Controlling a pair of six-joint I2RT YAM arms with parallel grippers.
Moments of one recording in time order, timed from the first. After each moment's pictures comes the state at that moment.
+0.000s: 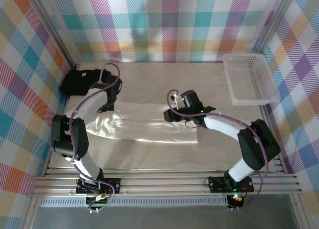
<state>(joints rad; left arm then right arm) -0.18 1.71 1.36 -1.06 -0.70 -0.25 0.61 1.55 0.91 -0.11 -0.34 0.31</state>
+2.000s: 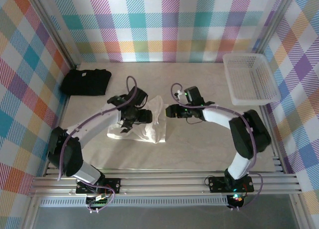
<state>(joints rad) -0.60 1.49 1.13 -0.80 0.02 -0.58 0.51 1.75 1.02 -0.08 -0.53 0.43</state>
